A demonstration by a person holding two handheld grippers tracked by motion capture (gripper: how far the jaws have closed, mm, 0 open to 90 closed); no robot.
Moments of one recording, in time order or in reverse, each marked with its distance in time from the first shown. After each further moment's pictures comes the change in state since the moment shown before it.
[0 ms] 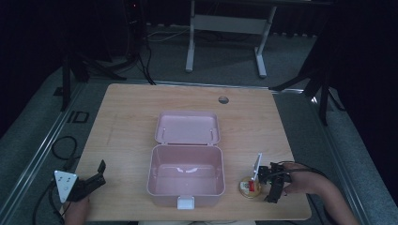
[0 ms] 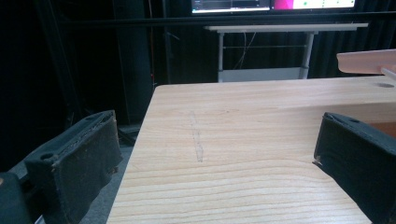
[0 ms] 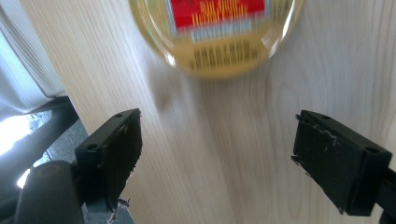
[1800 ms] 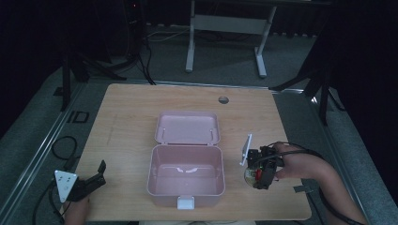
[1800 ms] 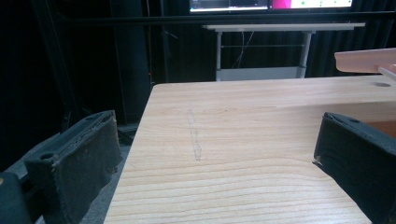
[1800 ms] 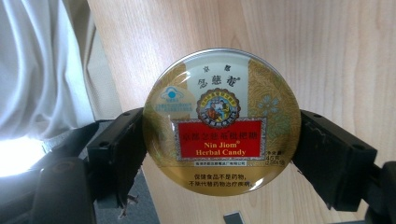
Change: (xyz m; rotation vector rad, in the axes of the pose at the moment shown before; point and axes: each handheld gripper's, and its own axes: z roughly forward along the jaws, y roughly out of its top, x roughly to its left) left arm 0.000 -0.001 0.001 0.007 -0.010 -0.002; right arm 0.012 0.046 -0.093 -0.059 -0.032 -0.055
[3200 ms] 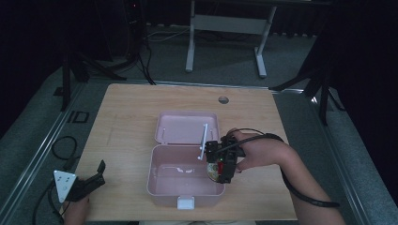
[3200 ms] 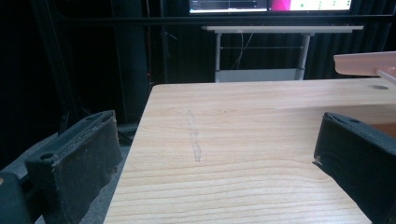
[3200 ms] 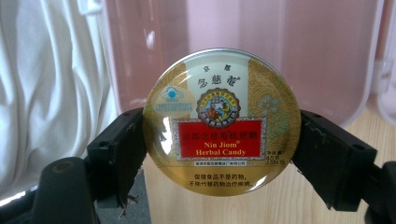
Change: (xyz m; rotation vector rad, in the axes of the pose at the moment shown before) left arm 0.002 0.000 0.000 -0.005 -0.006 -0.013; right arm 0.024 0.112 -0.044 -0.051 0.011 -0.139
